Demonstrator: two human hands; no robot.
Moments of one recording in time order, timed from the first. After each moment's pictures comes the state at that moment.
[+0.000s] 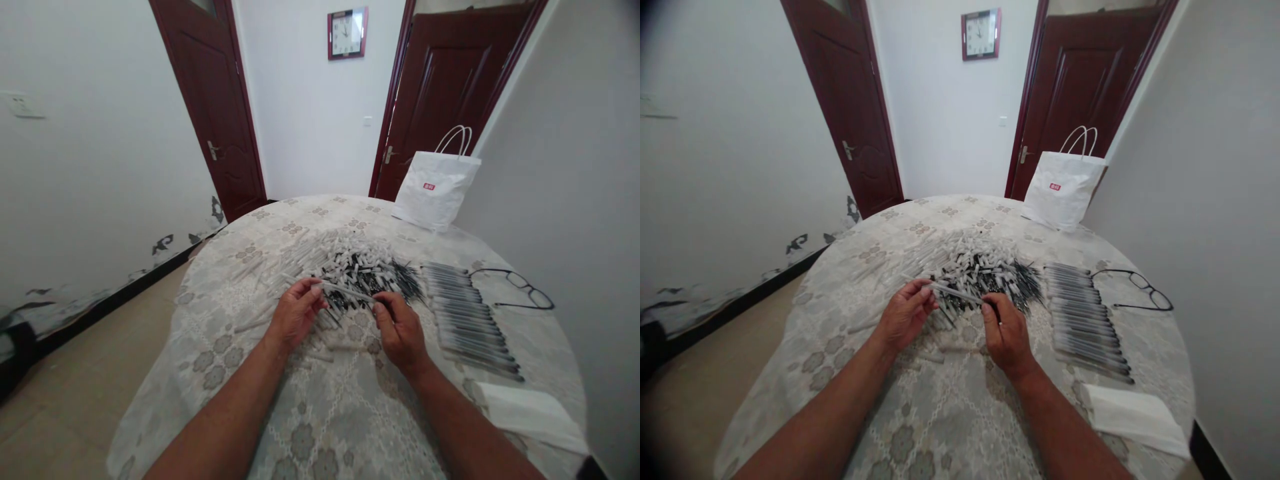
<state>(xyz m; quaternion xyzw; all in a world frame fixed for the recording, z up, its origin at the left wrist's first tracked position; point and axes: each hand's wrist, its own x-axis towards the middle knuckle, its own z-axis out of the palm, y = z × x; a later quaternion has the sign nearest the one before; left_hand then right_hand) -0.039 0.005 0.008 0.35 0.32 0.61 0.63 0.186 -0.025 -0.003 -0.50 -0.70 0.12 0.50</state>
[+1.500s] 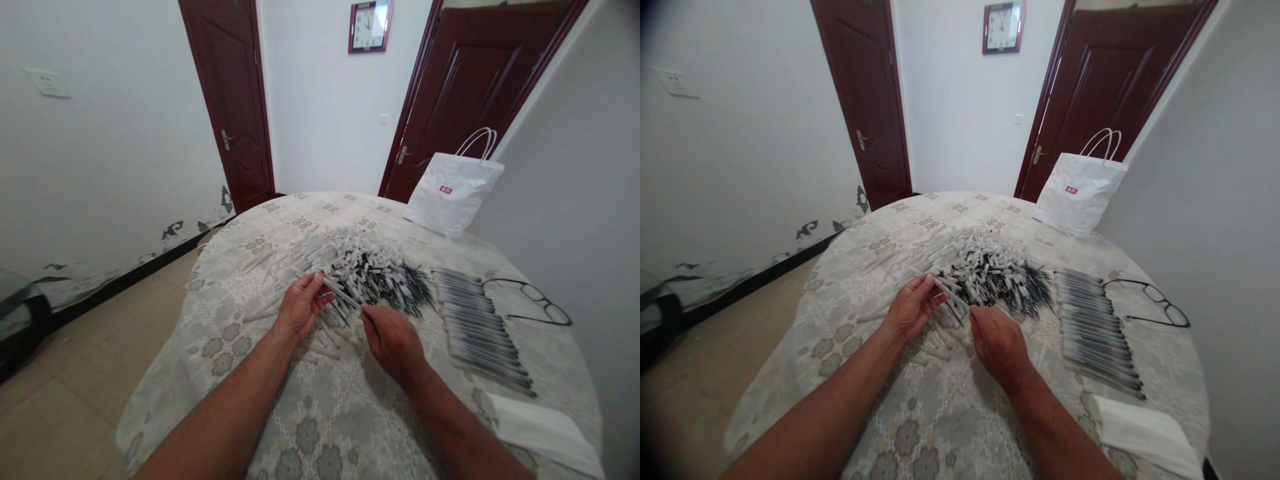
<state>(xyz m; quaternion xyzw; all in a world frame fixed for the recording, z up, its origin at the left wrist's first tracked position) -0.046 0.015 -0.005 0.28 0.29 0.65 0.64 0.165 -0.025 -0.011 -0.38 -0.83 -0.06 0.40</state>
